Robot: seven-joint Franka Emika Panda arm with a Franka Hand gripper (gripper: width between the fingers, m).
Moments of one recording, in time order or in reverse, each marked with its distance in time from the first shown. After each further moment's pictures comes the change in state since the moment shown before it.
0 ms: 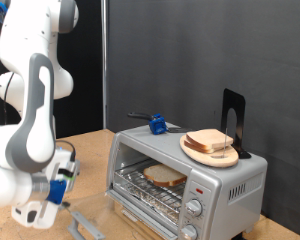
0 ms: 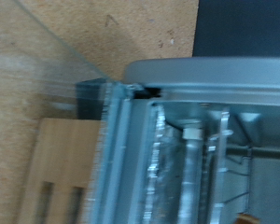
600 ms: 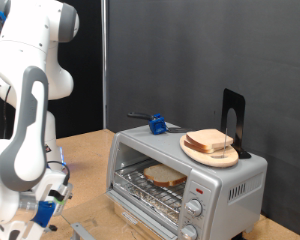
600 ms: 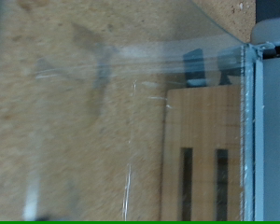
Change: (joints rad) arm -0.012 0.130 -0.005 0.053 0.067 0.148 0.036
